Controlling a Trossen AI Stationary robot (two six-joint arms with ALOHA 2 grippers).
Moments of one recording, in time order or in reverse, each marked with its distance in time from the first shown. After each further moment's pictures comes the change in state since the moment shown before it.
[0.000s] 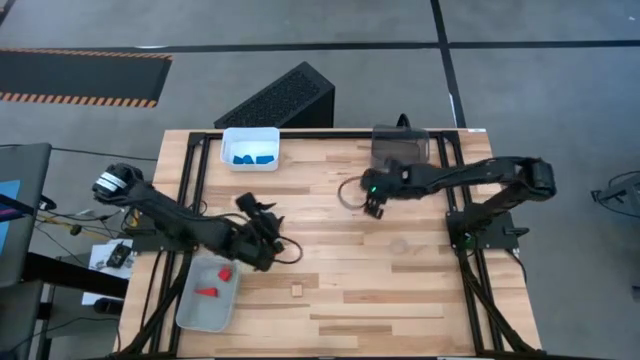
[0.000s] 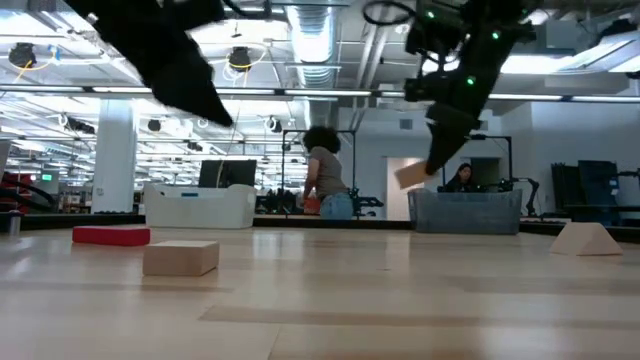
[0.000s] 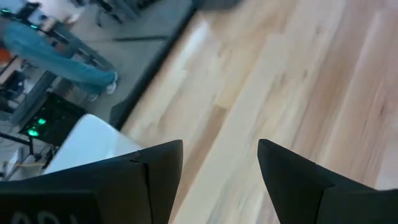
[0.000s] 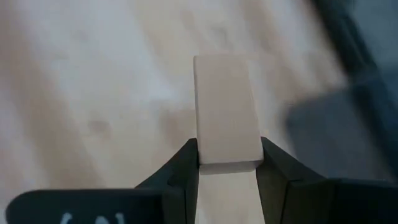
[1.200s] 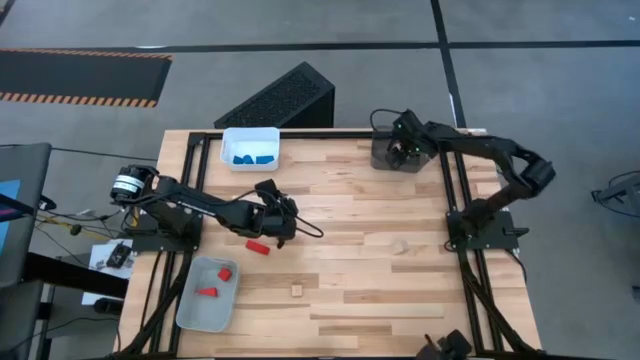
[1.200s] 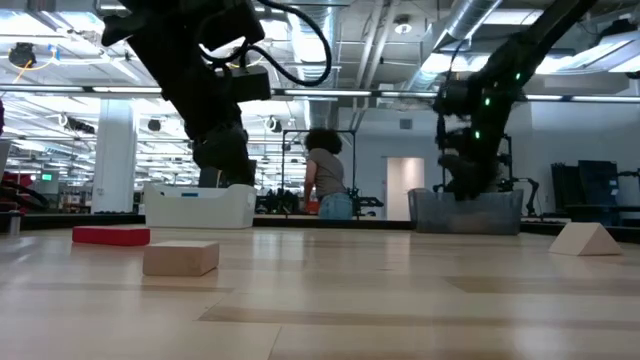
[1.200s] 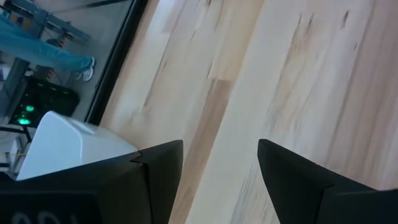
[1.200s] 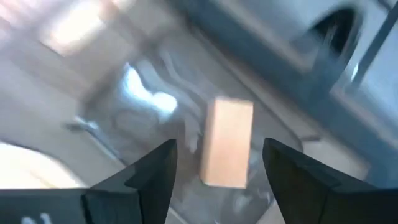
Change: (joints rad) left arm 0.259 0.135 0.000 0.177 0.230 0.315; right arm -0.664 0.047 -0.083 0.159 -0.175 -0.140
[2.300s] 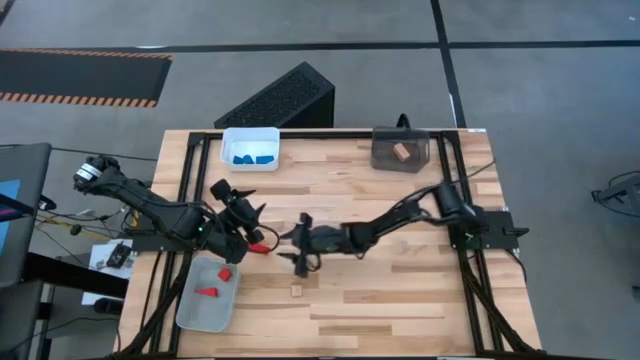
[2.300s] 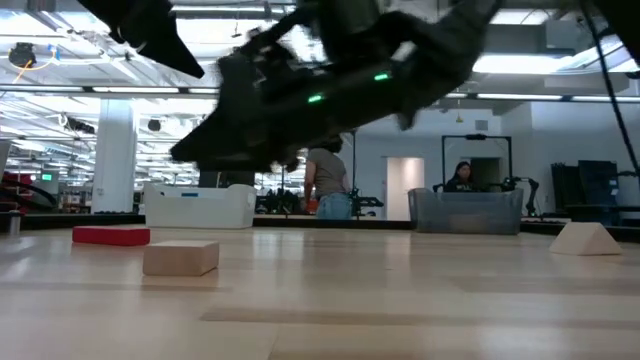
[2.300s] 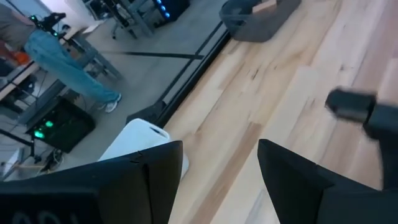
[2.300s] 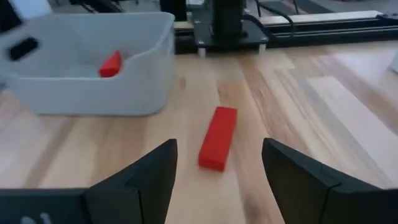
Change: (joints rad) left arm -0.316 -0.418 0.000 -0.426 -0.318 -0.397; right arm 0.996 0.724 0.434 1.044 0.001 0.108
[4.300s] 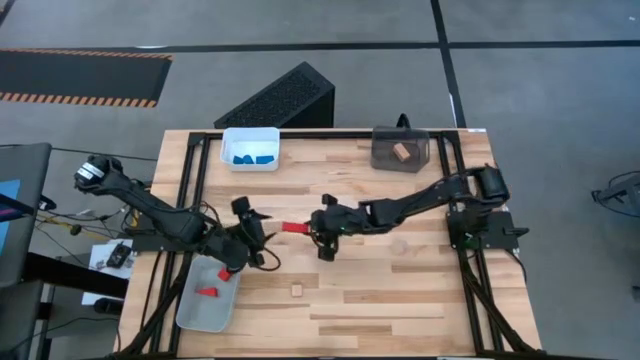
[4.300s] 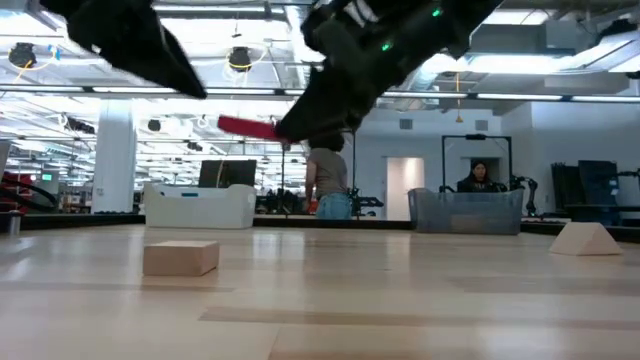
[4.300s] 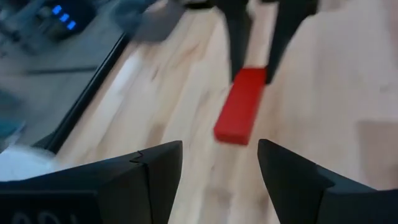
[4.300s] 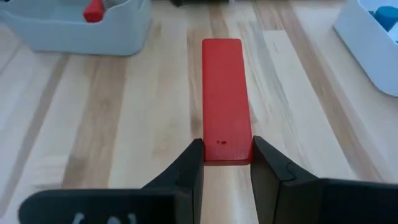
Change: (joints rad) left arm -0.033 0.003 -0.159 0.432 0.301 0.273; right arm -0.051 -0.375 -0.141 -0.504 -0.042 -0.030
